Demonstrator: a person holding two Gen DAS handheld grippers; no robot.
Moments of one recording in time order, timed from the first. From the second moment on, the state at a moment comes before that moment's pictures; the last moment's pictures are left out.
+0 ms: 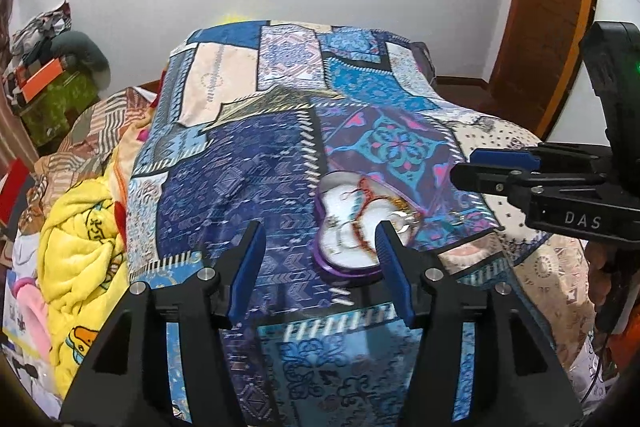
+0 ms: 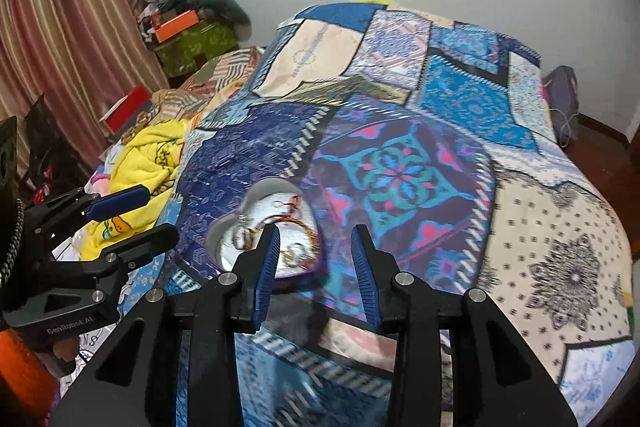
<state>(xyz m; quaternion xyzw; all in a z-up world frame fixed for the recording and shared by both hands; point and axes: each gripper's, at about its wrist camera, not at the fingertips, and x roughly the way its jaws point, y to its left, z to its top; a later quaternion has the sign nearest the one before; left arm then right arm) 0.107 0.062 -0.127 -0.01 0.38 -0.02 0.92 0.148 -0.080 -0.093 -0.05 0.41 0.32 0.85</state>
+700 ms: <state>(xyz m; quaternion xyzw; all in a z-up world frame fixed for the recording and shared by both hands) 0.128 -0.035 -0.149 0.01 0.42 -0.09 0.90 0.145 -0.176 -0.110 -0.02 0.43 0.26 0.86</state>
